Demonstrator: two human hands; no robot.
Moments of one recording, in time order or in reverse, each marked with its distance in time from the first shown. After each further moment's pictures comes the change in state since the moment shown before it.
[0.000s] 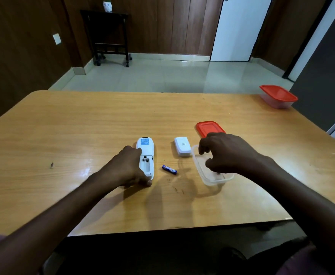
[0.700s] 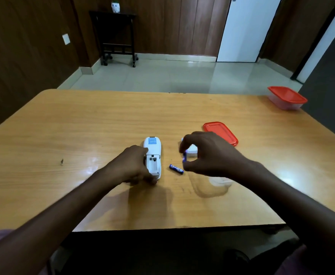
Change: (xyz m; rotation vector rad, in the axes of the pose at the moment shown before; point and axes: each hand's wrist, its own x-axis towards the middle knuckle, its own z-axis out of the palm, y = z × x) left_hand -0.001 -0.011 -0.005 -0.135 -0.033 0.020; right_hand 0.001 -0.047 -0.003 0.324 0.196 -0.210
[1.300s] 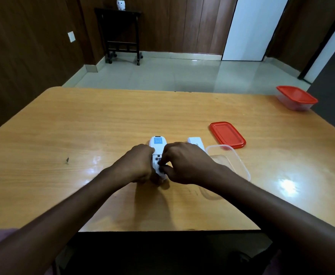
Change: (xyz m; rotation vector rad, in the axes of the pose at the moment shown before) left_hand 0.014 -0.004 0.003 0.117 0.012 -0.011; right_hand 0.039 -0.035 0.055 -0.100 -0.132 -0.107
